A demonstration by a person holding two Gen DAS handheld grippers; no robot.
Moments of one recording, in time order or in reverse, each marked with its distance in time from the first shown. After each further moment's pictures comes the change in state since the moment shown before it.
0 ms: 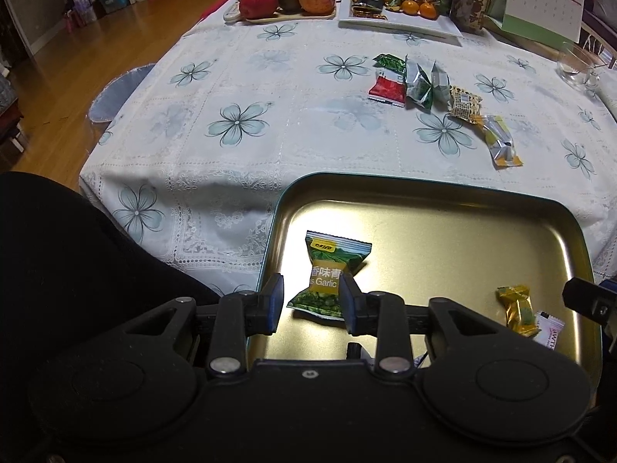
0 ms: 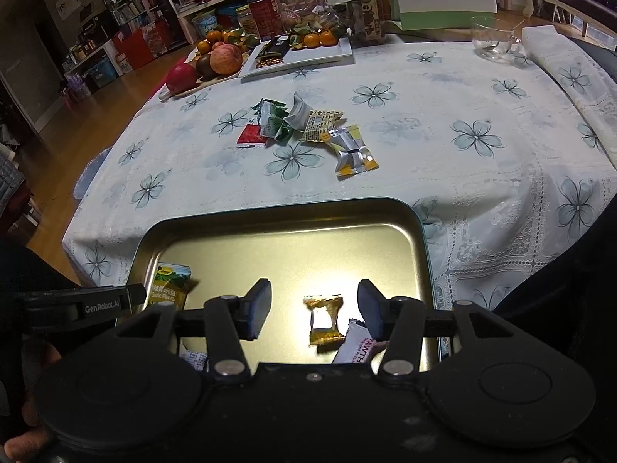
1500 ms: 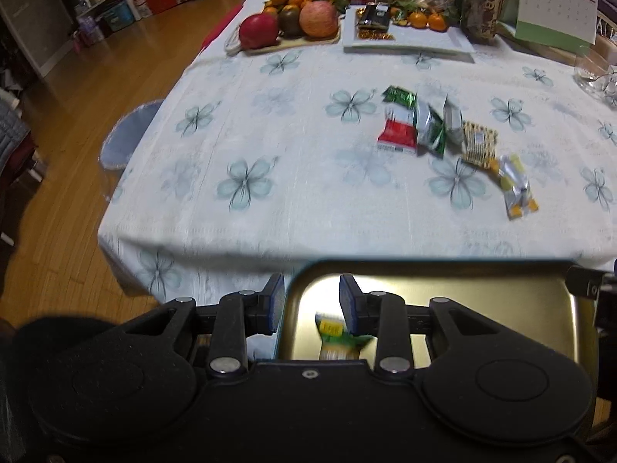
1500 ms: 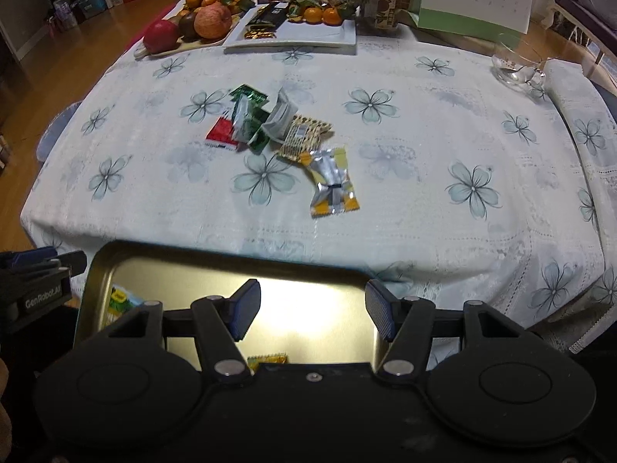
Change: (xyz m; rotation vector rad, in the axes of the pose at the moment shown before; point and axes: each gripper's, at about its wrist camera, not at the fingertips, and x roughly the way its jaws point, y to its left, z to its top) left arm -0.003 -0.020 0.076 0.062 -0.003 0.091; right arm 0.045 0.009 0.101 -0.145 0.172 -0.126
